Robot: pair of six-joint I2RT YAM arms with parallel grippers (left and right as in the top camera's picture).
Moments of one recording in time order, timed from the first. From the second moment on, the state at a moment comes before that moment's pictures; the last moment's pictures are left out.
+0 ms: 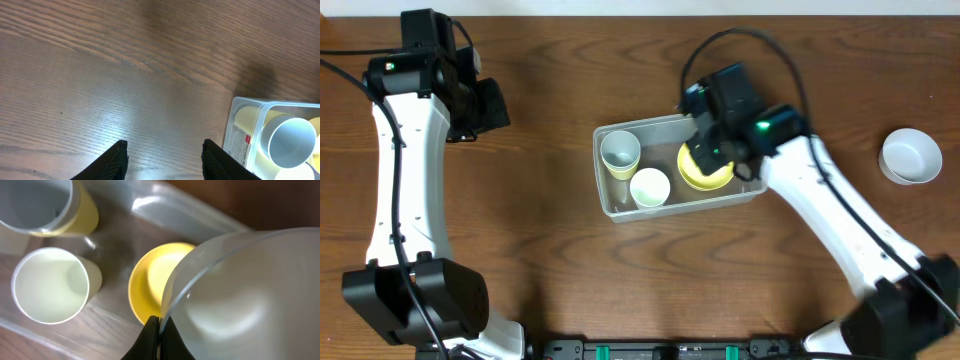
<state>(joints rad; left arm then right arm) 0.13 1.73 1.74 -1.26 0.10 -0.17 0.50 1.68 1.44 -0.91 0.01 -0.08</state>
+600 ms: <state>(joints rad) 0.13 1.73 1.74 -1.26 0.10 -0.17 0.48 1.77 1.43 -0.93 0.15 -0.03</state>
